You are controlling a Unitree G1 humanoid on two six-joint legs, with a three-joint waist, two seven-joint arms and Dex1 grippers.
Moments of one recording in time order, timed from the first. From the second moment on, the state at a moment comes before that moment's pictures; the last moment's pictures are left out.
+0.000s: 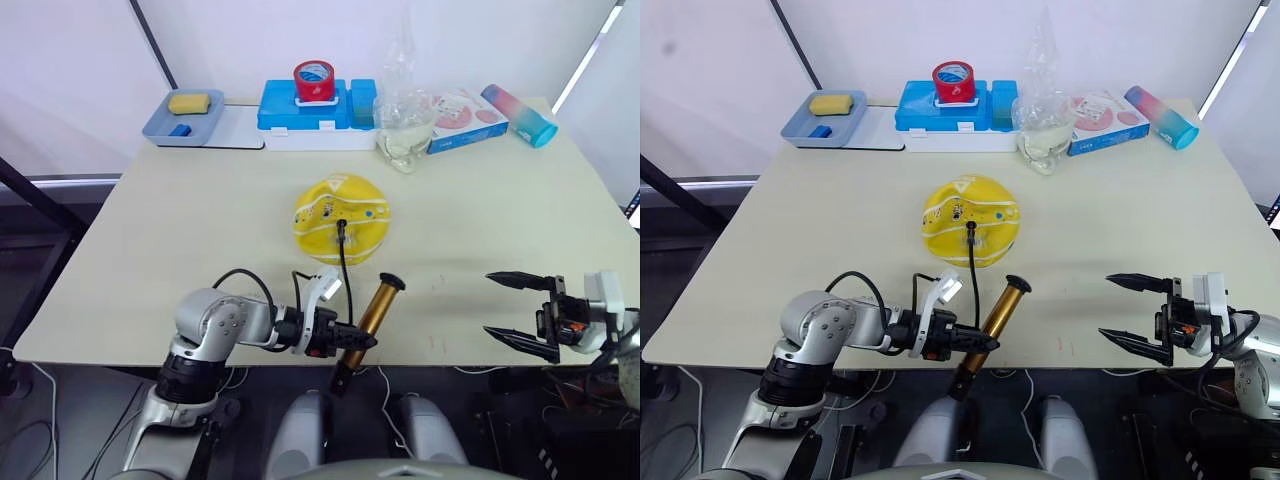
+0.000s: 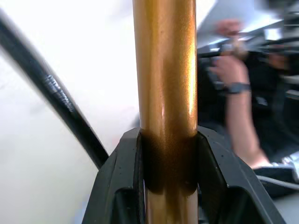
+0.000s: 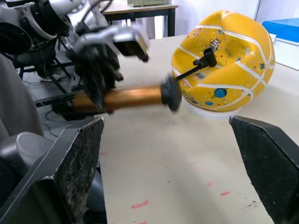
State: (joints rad) left arm -0.38 0.41 -0.09 -0.30 -0.85 1.50 -0.69; right arm -0.02 -0.66 -0.27 0.09 0.63 -0.05 1.52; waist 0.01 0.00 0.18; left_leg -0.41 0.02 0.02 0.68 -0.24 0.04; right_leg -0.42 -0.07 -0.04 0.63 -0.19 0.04
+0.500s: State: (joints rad) left arm -0.29 0.53 -0.33 -0.26 -0.52 0.66 -1.04; right arm -0.02 -0.65 -0.25 0.00 0.65 0.03 1.45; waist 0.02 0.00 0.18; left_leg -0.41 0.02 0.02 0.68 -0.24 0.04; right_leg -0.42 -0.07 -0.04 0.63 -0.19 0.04
